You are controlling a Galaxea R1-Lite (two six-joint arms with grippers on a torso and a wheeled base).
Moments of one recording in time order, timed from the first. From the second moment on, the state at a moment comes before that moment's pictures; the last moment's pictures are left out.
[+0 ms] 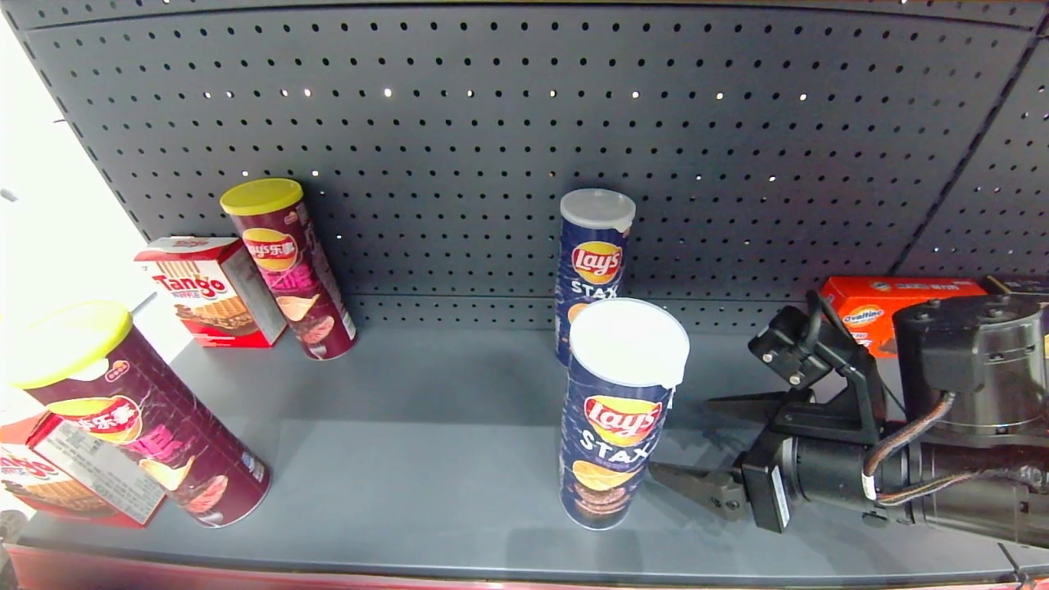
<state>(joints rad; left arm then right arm) 0.00 0.00 0.00 0.00 0.07 -0.02 0.66 1.47 -0.68 -0.37 0.12 -0.06</state>
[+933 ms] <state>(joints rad) 0.00 0.00 0.00 0.00 0.07 -0.02 0.60 1.41 -0.65 -0.39 0.12 -0.06</state>
